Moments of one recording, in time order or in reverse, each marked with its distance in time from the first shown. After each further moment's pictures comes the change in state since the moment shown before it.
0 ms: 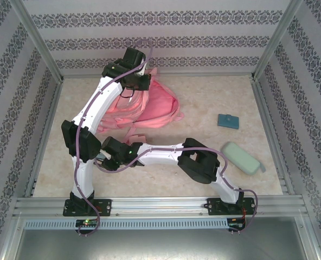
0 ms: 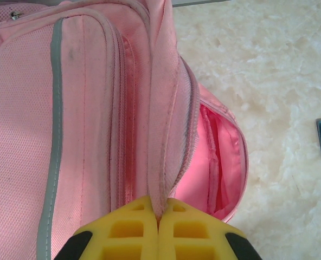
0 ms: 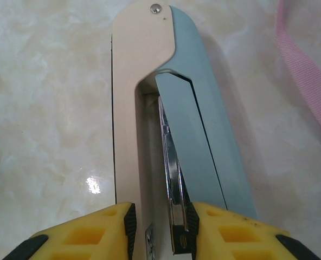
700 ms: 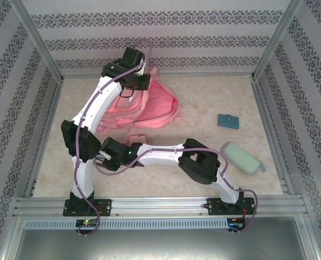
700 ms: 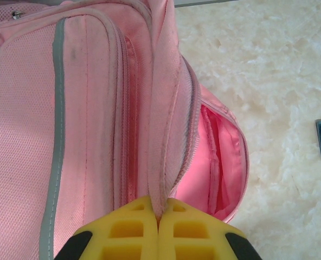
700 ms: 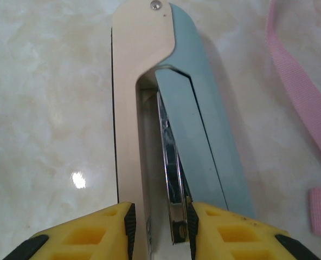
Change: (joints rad) left arm 0.008 0.000 0.000 0.000 0.008 0.000; right arm 0.012 -0.021 -0.004 -0.034 0.049 -0.045
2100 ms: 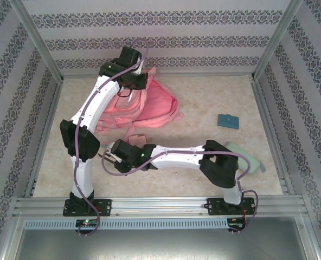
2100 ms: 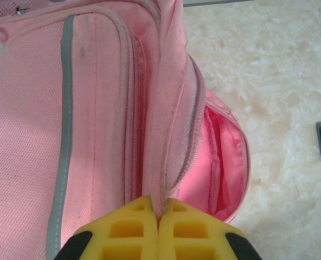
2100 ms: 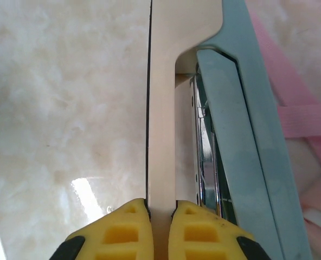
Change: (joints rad) left arm 0.031 -0.003 -0.006 0.001 0.026 -0.002; right arm 0.013 -0.265 -0.230 -0.050 0.061 0.031
